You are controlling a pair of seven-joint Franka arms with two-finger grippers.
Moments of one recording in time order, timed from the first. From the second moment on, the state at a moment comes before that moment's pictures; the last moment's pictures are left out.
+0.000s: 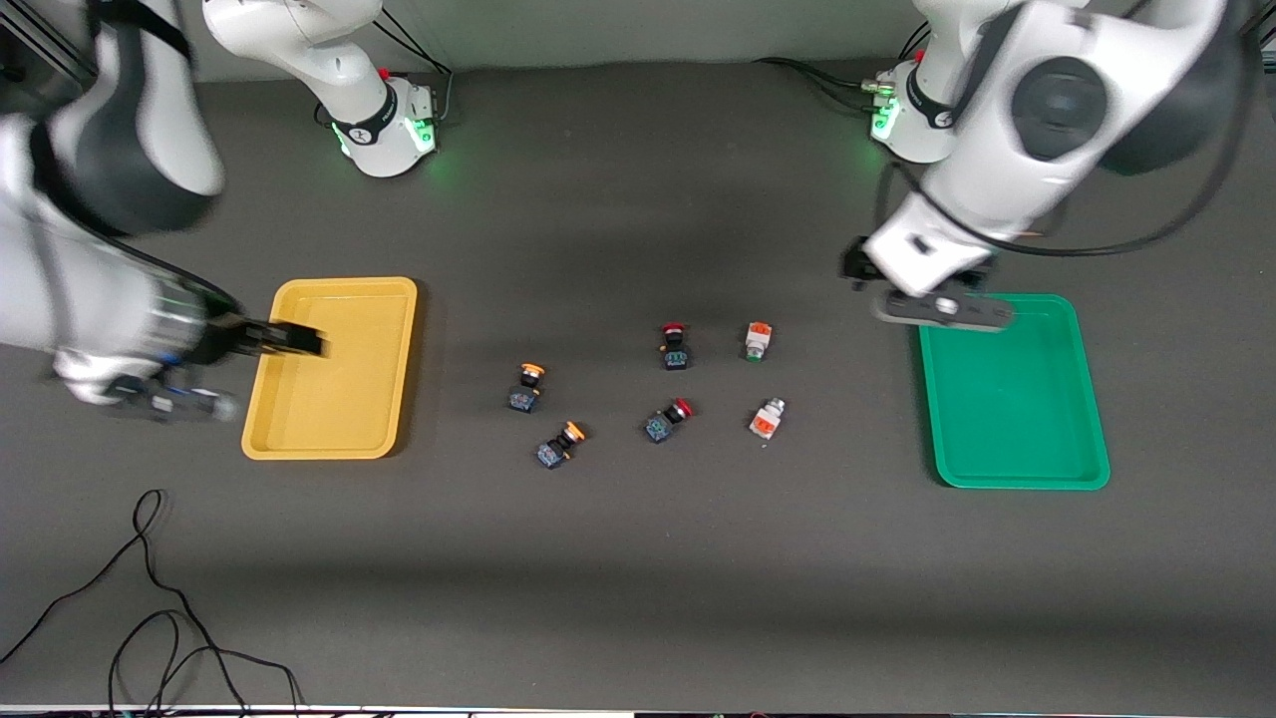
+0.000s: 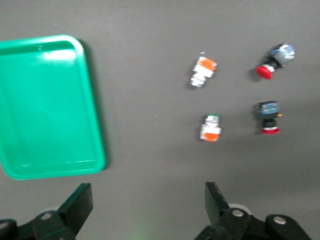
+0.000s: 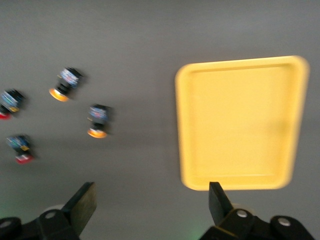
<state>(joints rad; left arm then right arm) -0.09 0.03 -0.38 -1.83 -0.02 1.77 -0.36 0.36 0.27 -0.23 -1.56 0.21 1.64 0.23</state>
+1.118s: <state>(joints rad) -0.16 0.21 -0.49 -2.21 -0.04 2.36 -0.44 0.70 0.61 -0.24 -1.86 0.34 2.40 0.51</state>
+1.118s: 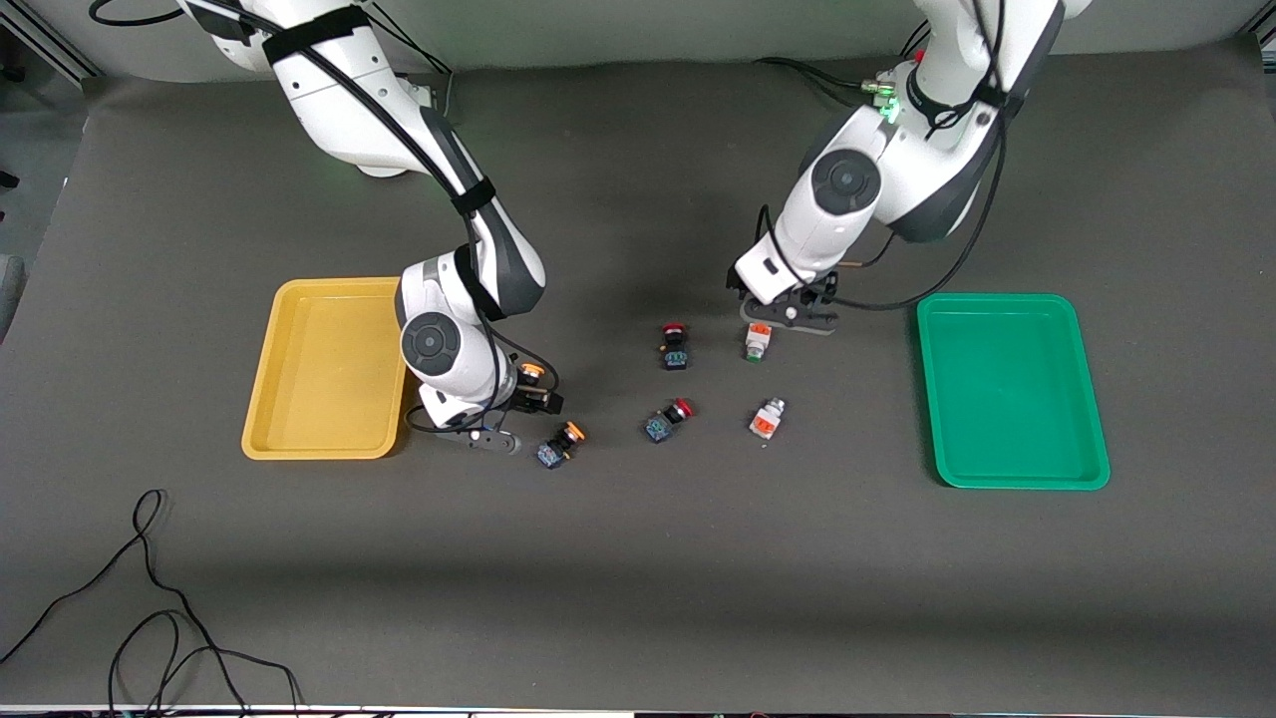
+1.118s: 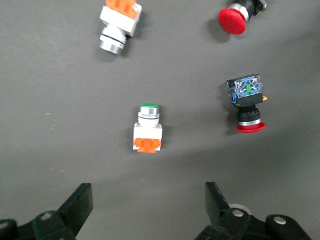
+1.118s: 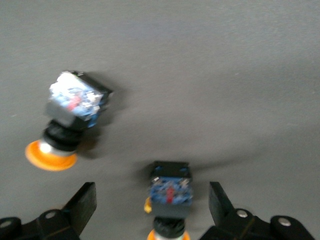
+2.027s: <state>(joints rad) -0.19 0.45 -0.46 -2.19 0.24 2.53 -0.58 0.70 0.60 -0.24 -1.92 0.34 2.43 0.51</state>
